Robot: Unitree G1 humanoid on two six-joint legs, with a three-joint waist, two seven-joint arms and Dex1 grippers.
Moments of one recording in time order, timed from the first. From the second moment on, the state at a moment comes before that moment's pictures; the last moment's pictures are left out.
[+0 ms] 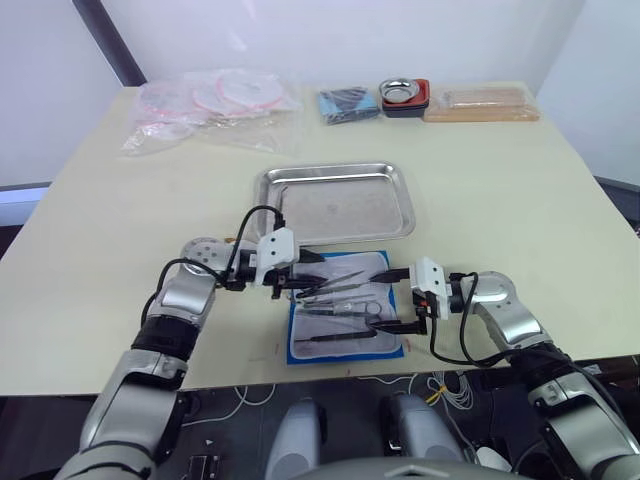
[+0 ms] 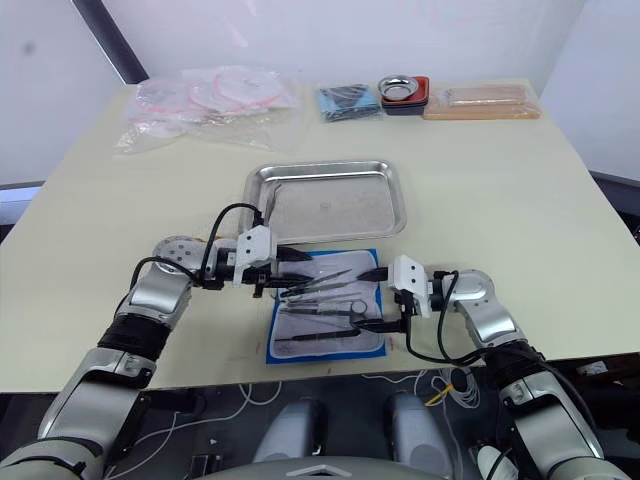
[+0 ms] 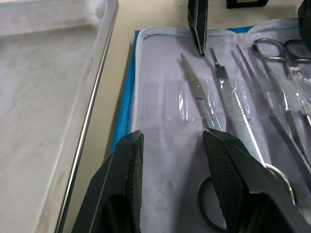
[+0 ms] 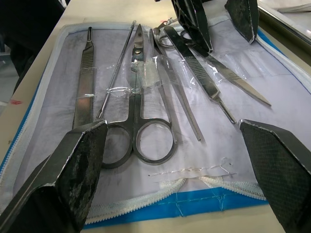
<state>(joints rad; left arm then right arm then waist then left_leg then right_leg) -0.54 0.60 -0.19 0.42 -0.12 -0.12 -1.29 -0.41 -0.38 0.32 0.37 0.19 -0.12 1.23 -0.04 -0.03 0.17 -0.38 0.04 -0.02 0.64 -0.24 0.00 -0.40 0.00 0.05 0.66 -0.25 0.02</state>
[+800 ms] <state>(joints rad) -0.52 0.59 -0.17 0.40 -0.17 -0.01 -1.33 -0.42 -0.38 0.32 0.37 0.19 -0.12 1.23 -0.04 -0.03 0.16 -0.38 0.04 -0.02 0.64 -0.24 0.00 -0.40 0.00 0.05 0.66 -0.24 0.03</state>
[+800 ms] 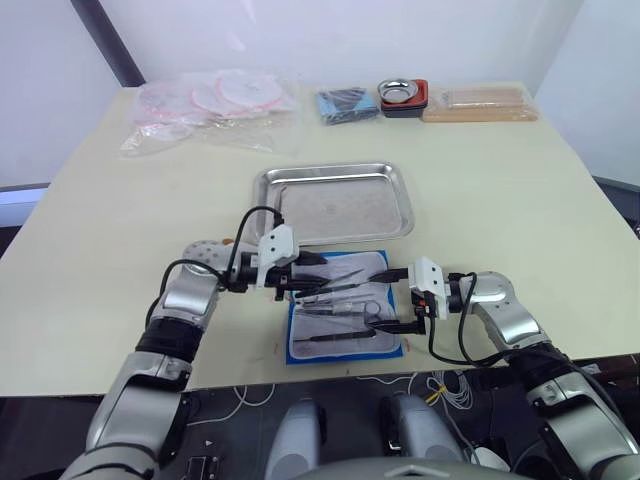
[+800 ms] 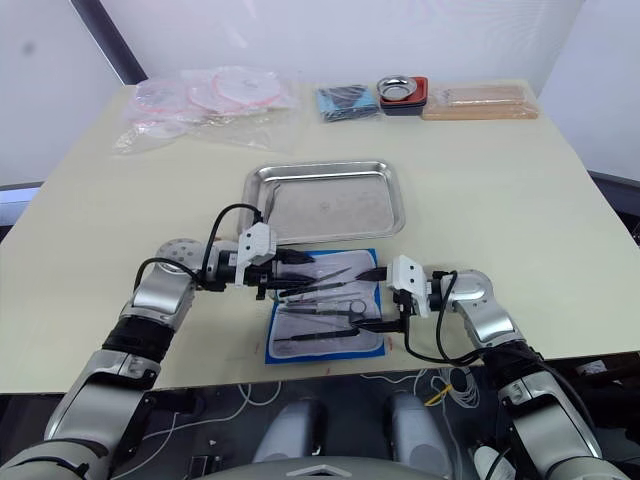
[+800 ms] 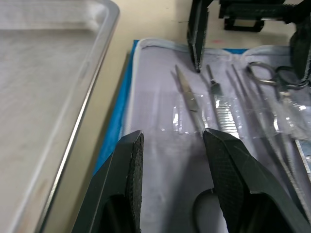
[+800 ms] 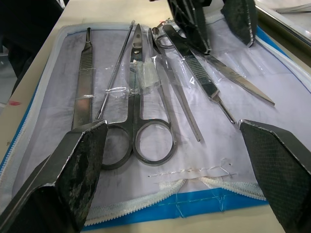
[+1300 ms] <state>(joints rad) -0.51 0.60 -0.18 0.39 -0.13 -0.06 -1.32 -0.42 -0.37 0.32 0.39 0.19 -0.12 1.23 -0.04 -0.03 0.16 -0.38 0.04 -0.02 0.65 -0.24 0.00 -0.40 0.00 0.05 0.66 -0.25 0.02</state>
